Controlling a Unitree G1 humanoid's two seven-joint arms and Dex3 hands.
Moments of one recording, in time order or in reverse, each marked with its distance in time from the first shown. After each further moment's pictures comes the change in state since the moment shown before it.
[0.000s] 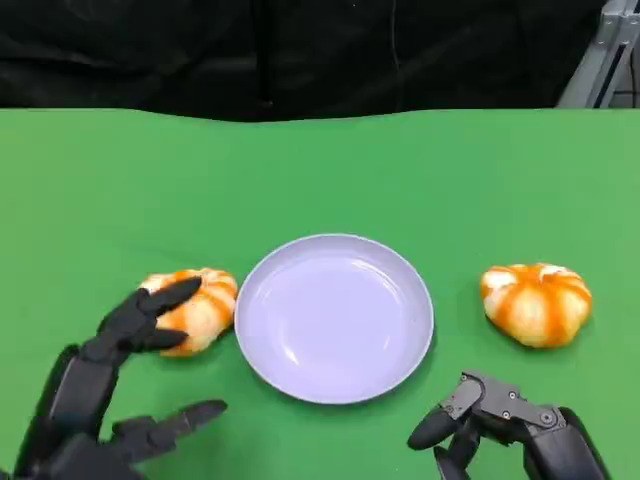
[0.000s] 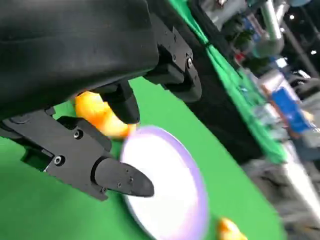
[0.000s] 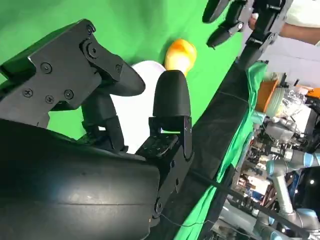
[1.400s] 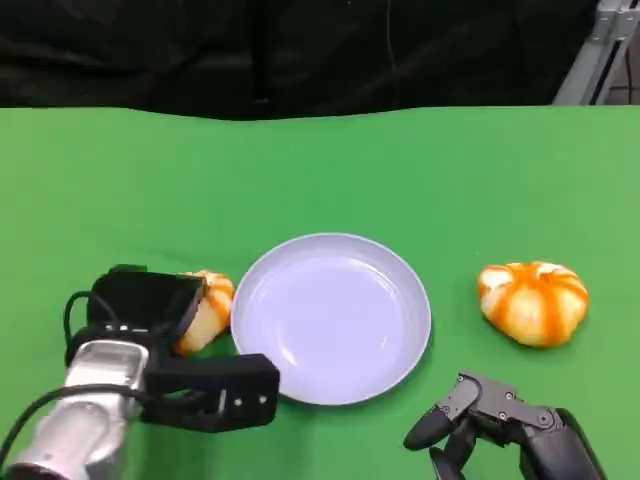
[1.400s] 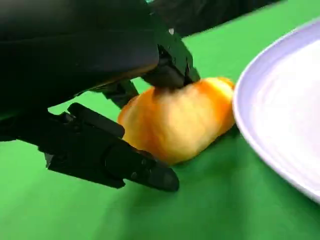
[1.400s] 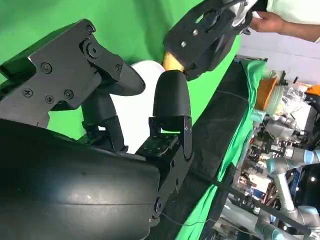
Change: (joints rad) left arm -0.641 0.176 -0.510 0.677 0.734 0.412 0.087; right arm 0.005 0.001 0.010 -0.003 -0.002 0.001 -0.002
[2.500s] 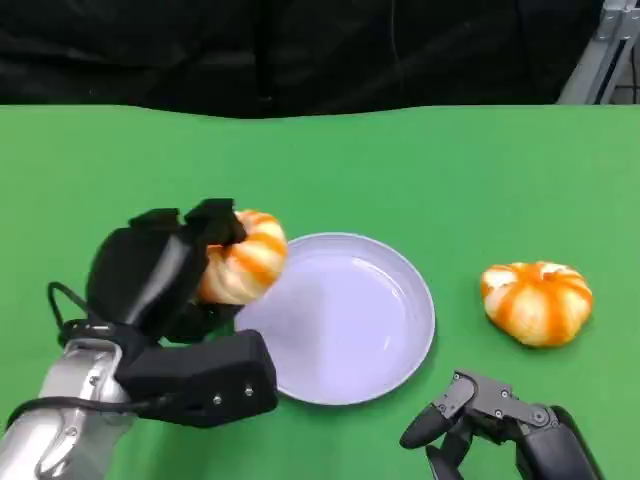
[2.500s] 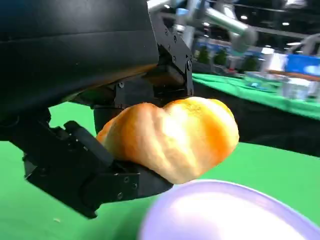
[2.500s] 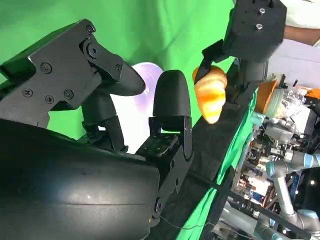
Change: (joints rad) left arm 0.102 0.011 0.125 -0.252 -0.322 -0.268 0.250; right arm -0.013 0.003 0.006 0.005 -0.006 0.002 -0.002
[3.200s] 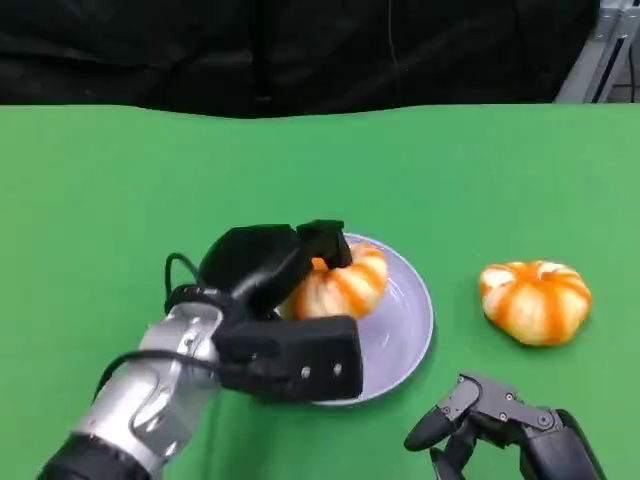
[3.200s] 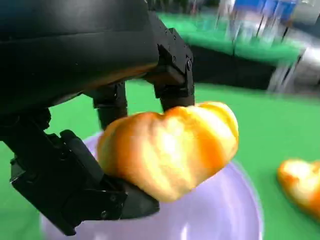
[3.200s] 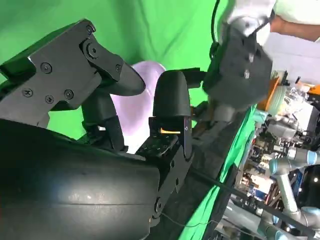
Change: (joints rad) left arm -0.176 -0.151 -0.130 0.118 0.019 0.082 -0.311; right arm 0.015 -0.001 -0.005 -0.003 0.007 0.000 0.000
